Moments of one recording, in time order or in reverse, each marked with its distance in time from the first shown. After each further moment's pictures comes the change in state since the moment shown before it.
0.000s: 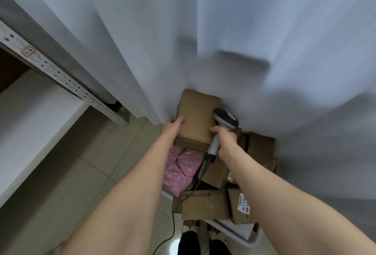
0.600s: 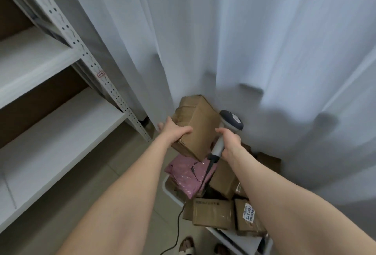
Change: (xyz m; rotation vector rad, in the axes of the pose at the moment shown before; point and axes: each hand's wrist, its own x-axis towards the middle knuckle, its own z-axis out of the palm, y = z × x) left_hand -0.143 0.048 -0.085 0.465 0.167 0.179; right_hand -0.113 -0.019 -0.004 -0.002 -0.211 -0.115
